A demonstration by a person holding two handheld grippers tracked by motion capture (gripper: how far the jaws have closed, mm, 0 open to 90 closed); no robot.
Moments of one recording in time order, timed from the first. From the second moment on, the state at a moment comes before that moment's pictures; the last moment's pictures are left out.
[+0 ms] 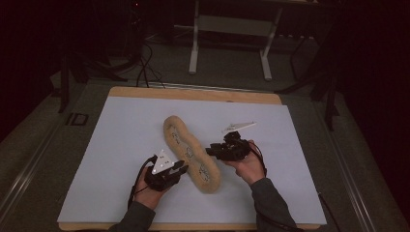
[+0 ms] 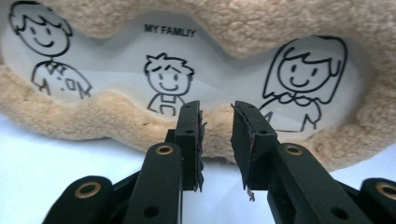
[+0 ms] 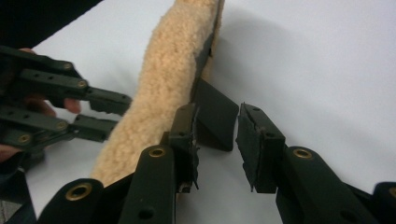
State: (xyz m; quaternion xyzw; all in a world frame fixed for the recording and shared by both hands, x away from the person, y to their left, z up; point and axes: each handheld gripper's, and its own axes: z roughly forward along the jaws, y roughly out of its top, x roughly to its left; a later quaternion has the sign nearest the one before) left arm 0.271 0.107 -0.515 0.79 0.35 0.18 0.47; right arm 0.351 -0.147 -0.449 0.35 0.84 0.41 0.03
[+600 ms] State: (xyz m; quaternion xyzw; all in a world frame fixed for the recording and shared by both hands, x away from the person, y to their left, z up) left arm 0.279 0.120 -0.514 0.78 0.38 0.19 0.46; right arm 0.339 -0.154 -0.432 0.33 0.84 0.43 0.03
